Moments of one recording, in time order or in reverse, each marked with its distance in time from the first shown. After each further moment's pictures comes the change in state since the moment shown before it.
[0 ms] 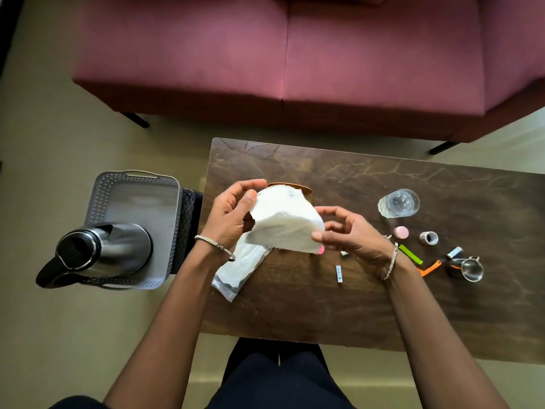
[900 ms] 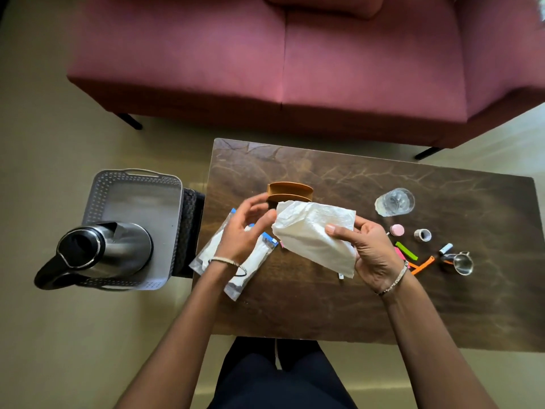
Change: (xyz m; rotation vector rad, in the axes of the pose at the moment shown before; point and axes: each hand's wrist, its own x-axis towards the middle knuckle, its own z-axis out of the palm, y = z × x) left_hand -0.014 -0.044 -0.023 0.214 -0.019 0.030; right_hand -0.034 -0.001 0.043 0.252 0.294 -0.032
